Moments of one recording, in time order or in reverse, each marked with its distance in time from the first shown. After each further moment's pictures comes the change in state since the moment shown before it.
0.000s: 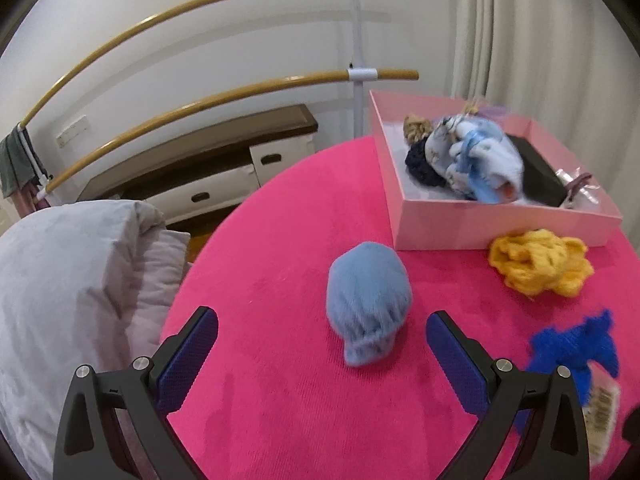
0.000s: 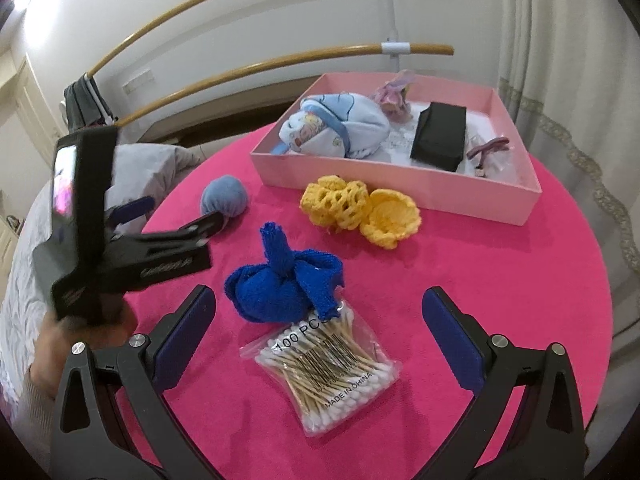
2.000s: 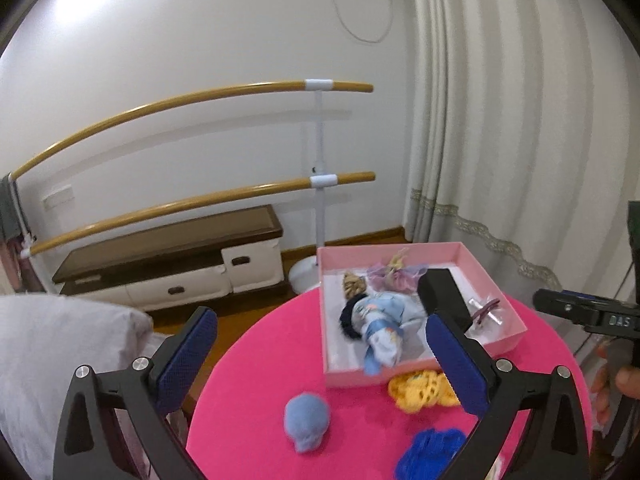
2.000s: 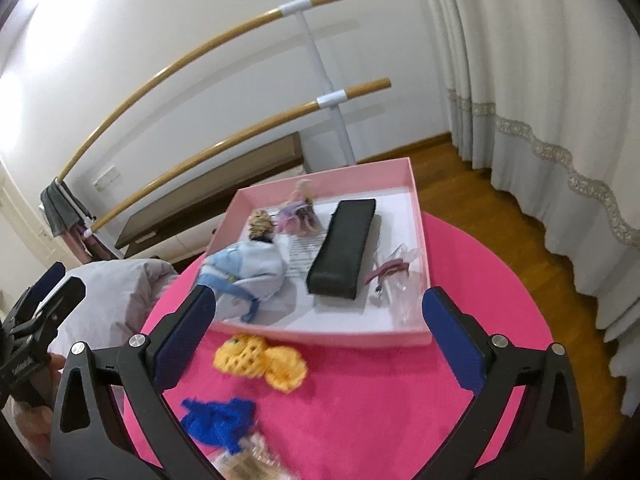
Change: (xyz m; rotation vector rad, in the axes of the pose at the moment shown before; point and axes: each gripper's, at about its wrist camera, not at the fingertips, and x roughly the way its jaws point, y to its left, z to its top) left arm -0.133 -0.016 0.090 -0.023 -0.316 -0.084; right arm -0.046 -0.106 0.086 0.228 -0.200 -0.023
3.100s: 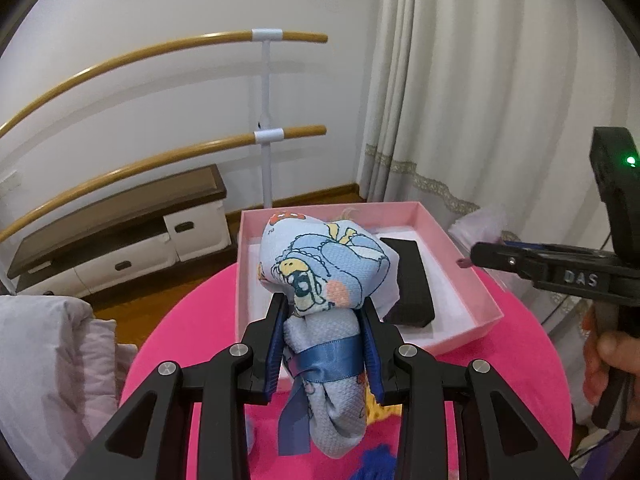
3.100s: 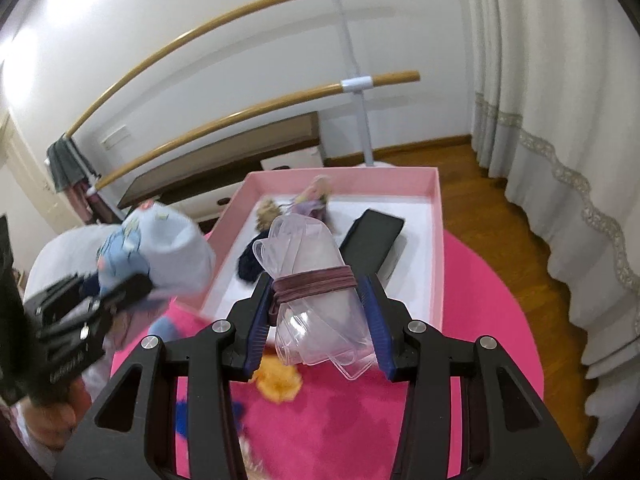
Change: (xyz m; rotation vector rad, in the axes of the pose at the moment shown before) left arm 0.015 -0.039 -0.033 0.045 0.189 -0.176; right arm 0.058 -0.002 0.048 -0.096 0.121 0.009
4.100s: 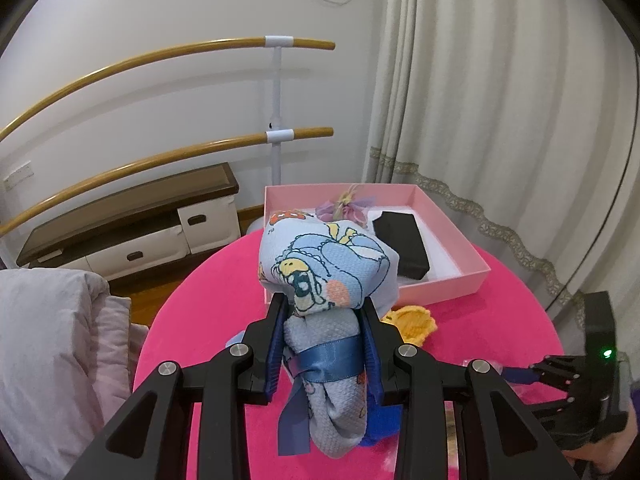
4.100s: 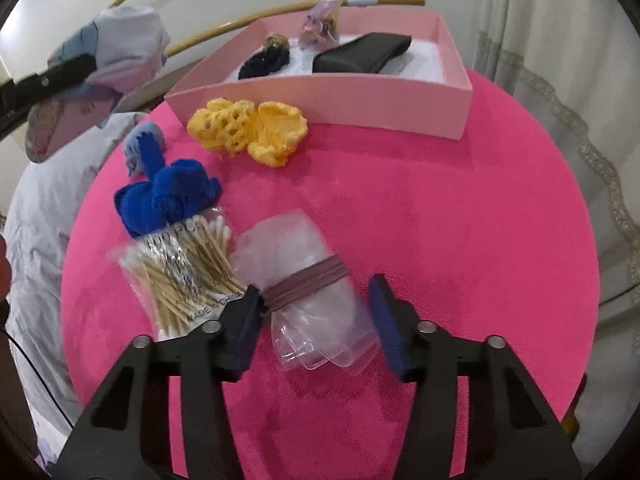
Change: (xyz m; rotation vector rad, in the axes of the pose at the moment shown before) left arm -0.086 0.007 -0.077 -0.012 -0.039 0.023; right arm -0.009 0.013 -0.177 -0.083 0.209 -0.033
